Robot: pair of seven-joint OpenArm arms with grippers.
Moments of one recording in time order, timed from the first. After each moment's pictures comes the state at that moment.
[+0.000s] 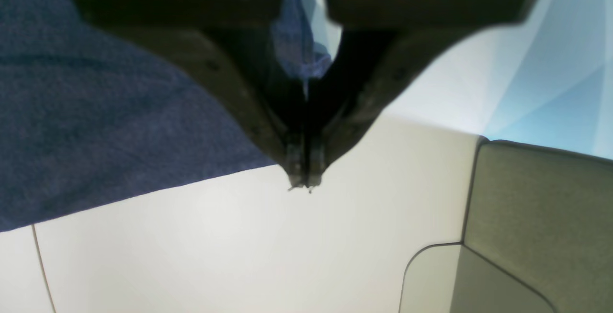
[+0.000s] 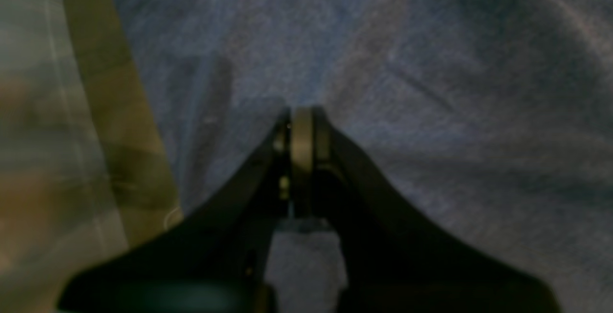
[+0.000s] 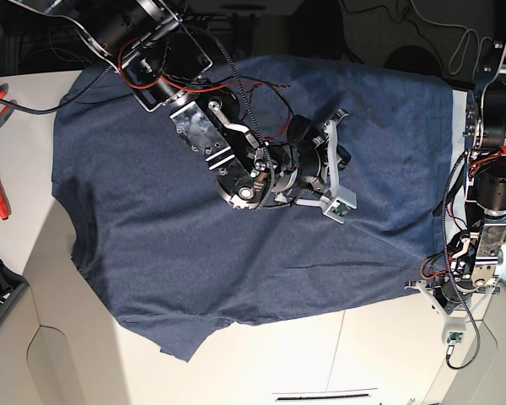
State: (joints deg) left arm -35.2 -22.6 6.7 33.4 -4.1 -7.9 12.2; right arm 14.7 -8.0 -36.4 64.7 17.9 28.7 -48.7
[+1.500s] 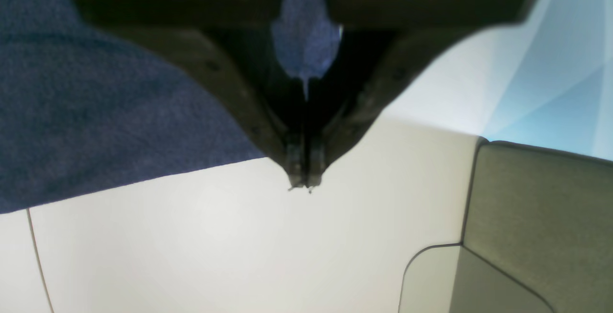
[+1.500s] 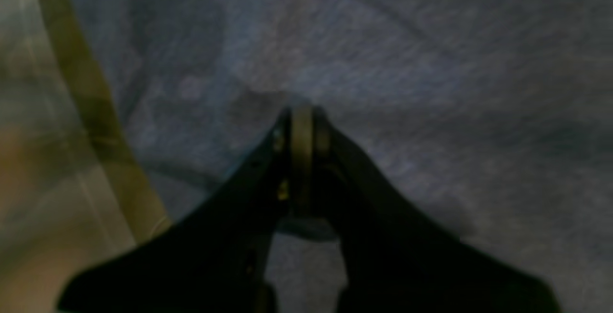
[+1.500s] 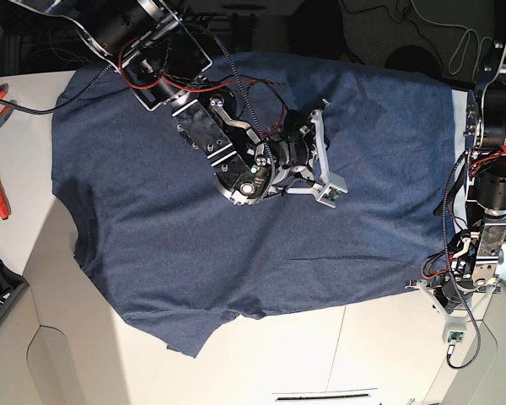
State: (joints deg) left arm -35.1 -22.7 6.7 33.4 -4.1 -7.9 12.2; right arm 15.1 -7.9 -36.4 62.3 14.4 28.9 -55.2
